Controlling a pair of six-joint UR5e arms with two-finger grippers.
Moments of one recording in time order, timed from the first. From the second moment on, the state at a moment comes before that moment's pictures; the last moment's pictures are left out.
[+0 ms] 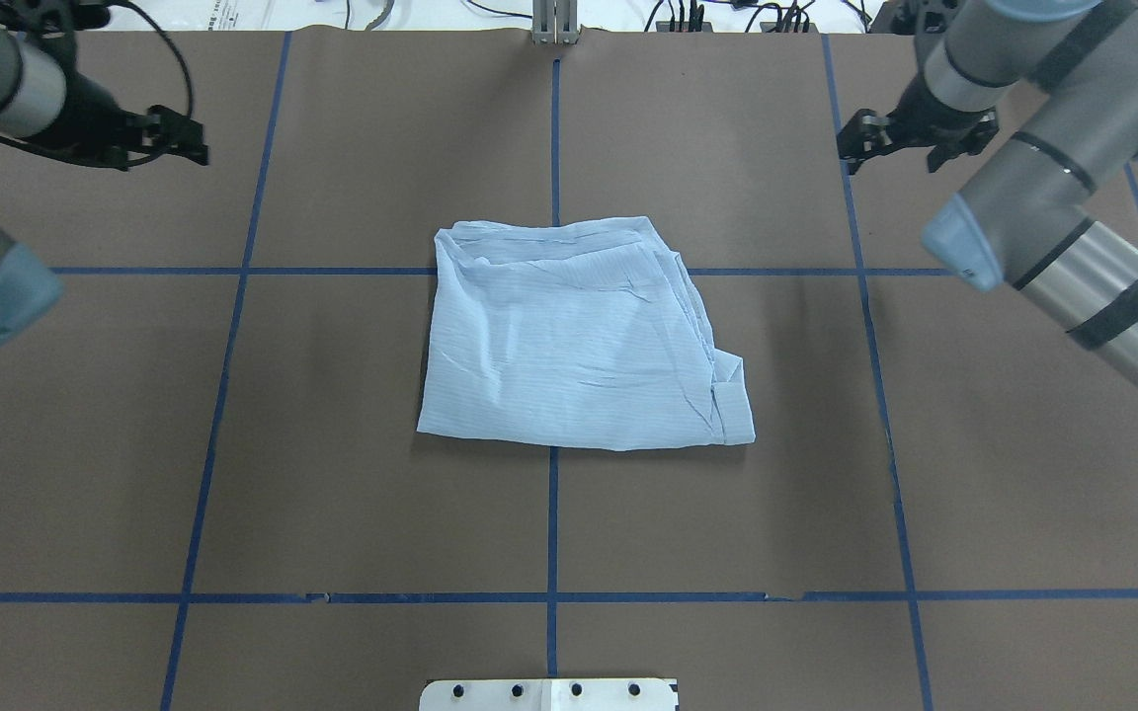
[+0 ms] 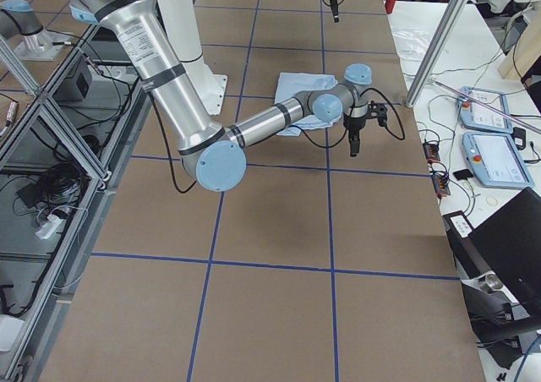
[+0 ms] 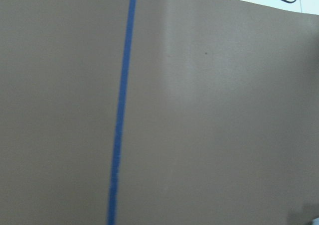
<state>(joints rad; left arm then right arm) -1.08 -1.86 -1.67 -2.00 -2.07 -0.81 1.07 -1.08 1.47 -1.46 2.07 0.63</state>
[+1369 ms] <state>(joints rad) -1.43 -1.51 -1.74 -1.82 -2.25 -0.27 1.53 -1.53 1.49 -1.45 2.35 0.02</state>
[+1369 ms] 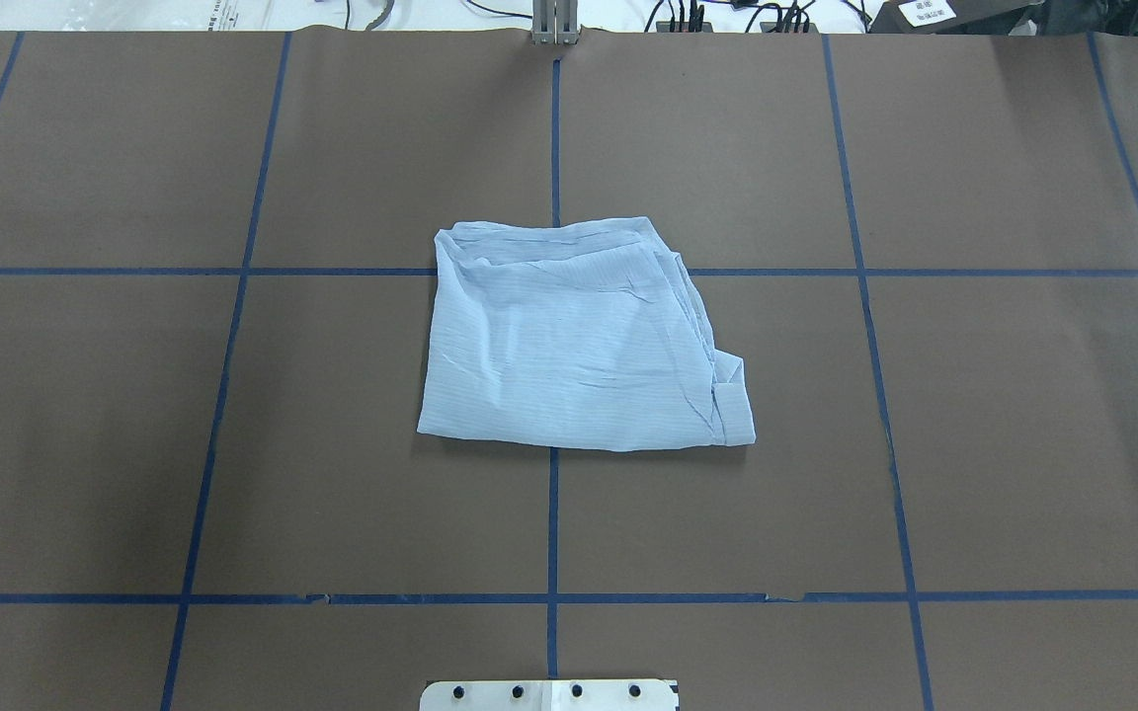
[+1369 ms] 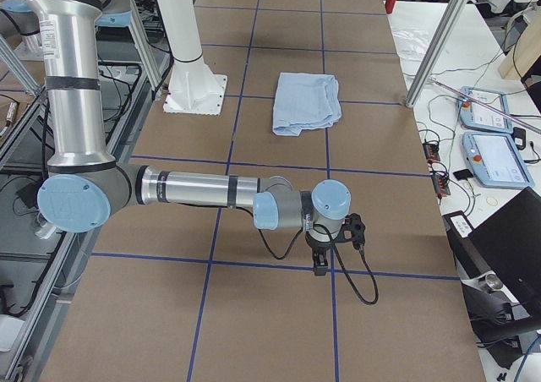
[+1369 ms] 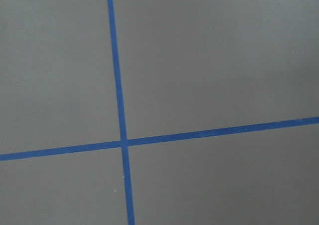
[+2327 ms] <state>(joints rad) -1.57 -1.51 -1.67 -1.65 -2.28 0.05 1.58 -1.64 1.61 -1.44 2.42 0.21</state>
